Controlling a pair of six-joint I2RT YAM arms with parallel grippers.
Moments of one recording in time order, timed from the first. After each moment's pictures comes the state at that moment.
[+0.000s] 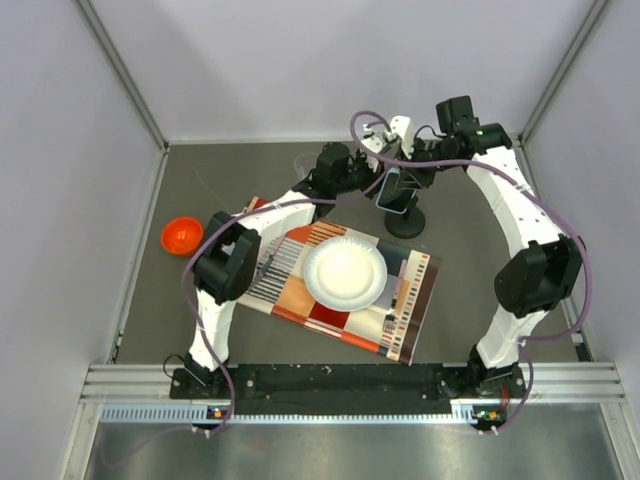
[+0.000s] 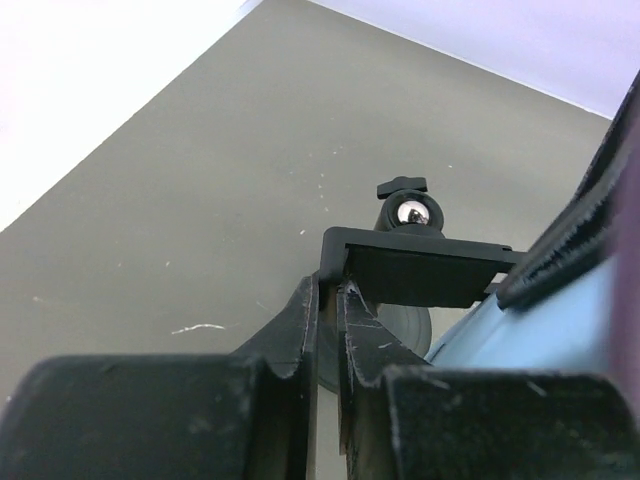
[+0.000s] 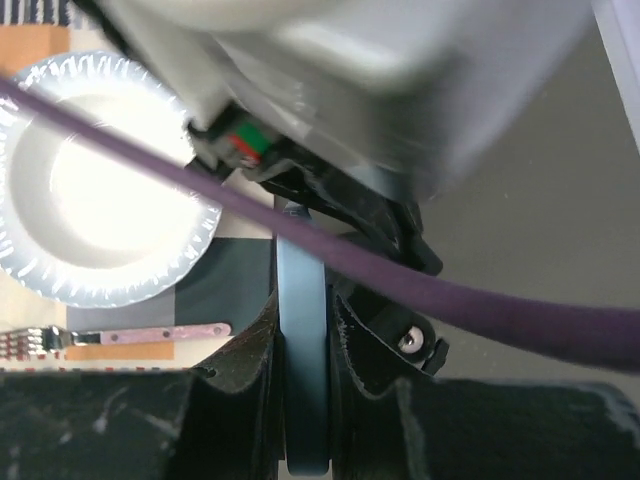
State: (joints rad) left arm -0.63 2.10 1.62 0.31 0.46 0.02; right arm 0.25 1.77 1.85 -1.04 -0.62 -0.84
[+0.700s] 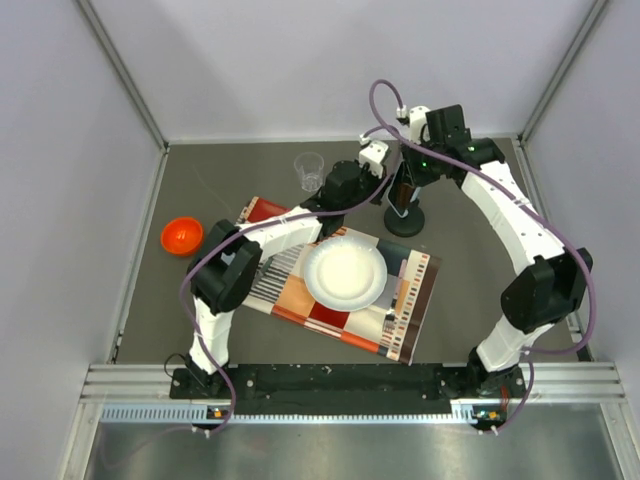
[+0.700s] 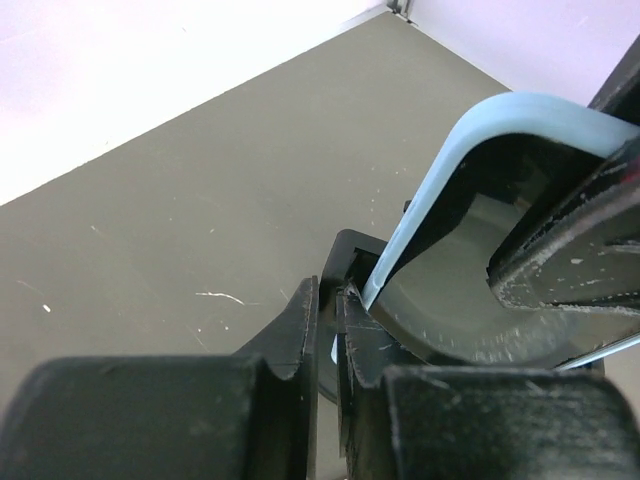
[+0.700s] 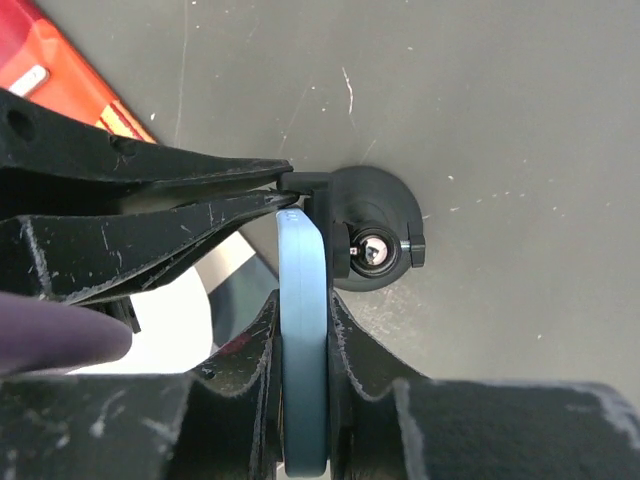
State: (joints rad) left arm -0.73 2.01 1.47 0.42 0.04 -0.09; right arm 0.33 1.66 1.70 -0.82 -0.09 -0.13
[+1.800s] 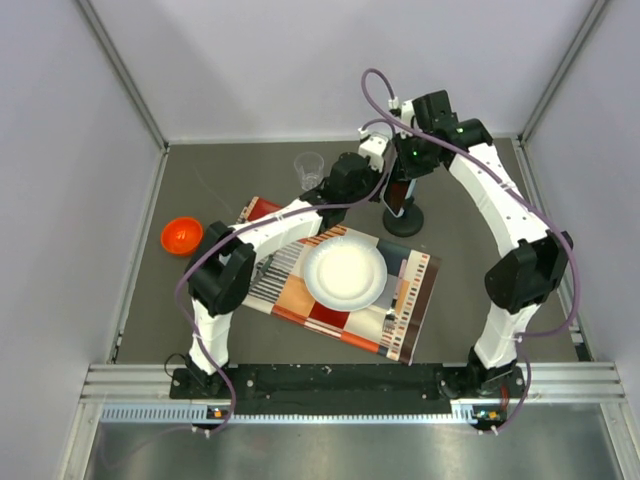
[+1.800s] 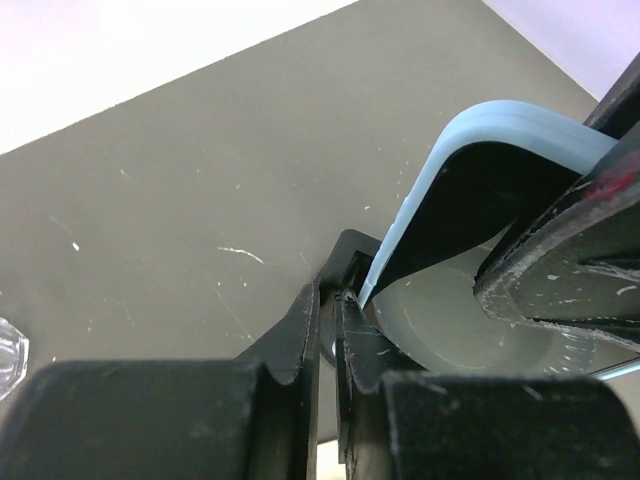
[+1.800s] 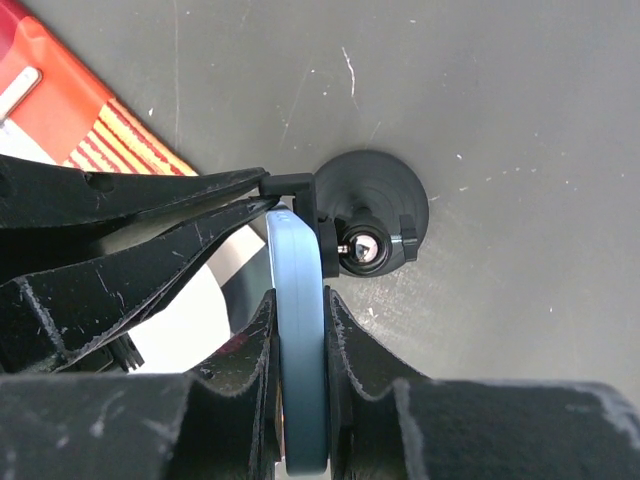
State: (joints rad) left arm -0.74 1.99 1.55 0.18 -0.06 -0.14; right arm 0.35 1.81 1.93 -1.00 -0.02 -0.03
